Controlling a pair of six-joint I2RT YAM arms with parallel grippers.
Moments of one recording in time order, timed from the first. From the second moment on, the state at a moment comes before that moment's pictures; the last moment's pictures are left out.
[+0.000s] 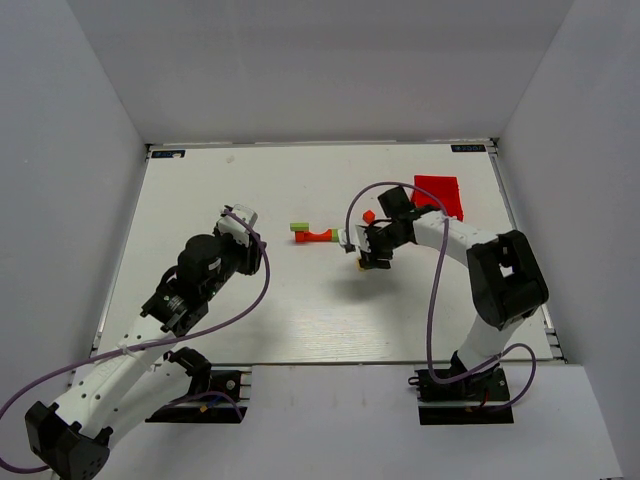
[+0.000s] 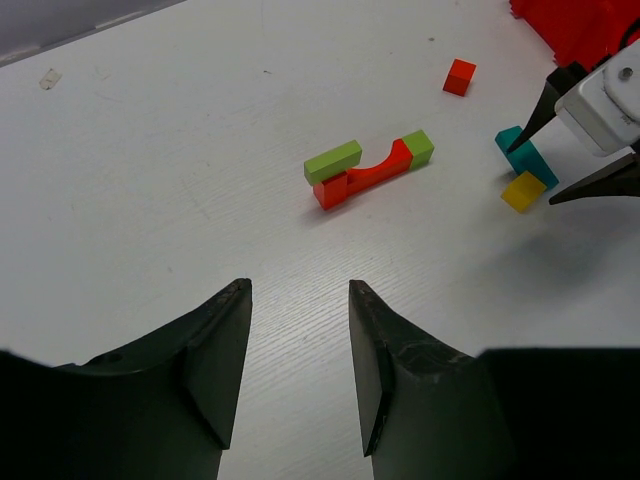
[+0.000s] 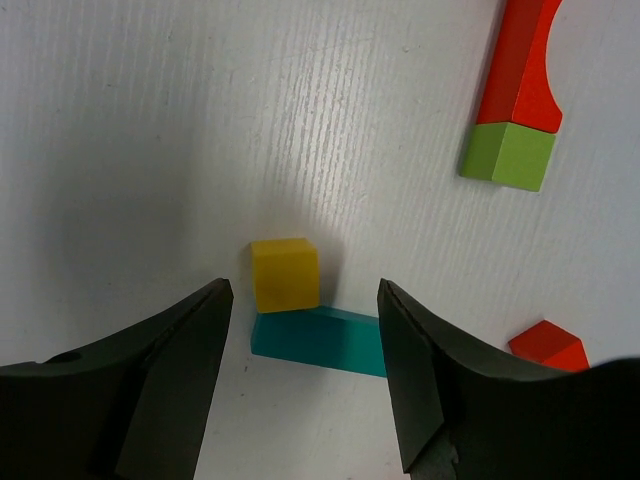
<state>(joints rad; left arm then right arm) -0.57 0.74 0.66 -0.19 -0.12 0.00 0.46 1.72 1.09 -0.54 -0.60 -1.31</state>
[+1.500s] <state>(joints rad) -0.57 0.75 0.66 -0.19 -0.12 0.00 0.49 1.87 1.40 -0.50 -0.57 -1.02</state>
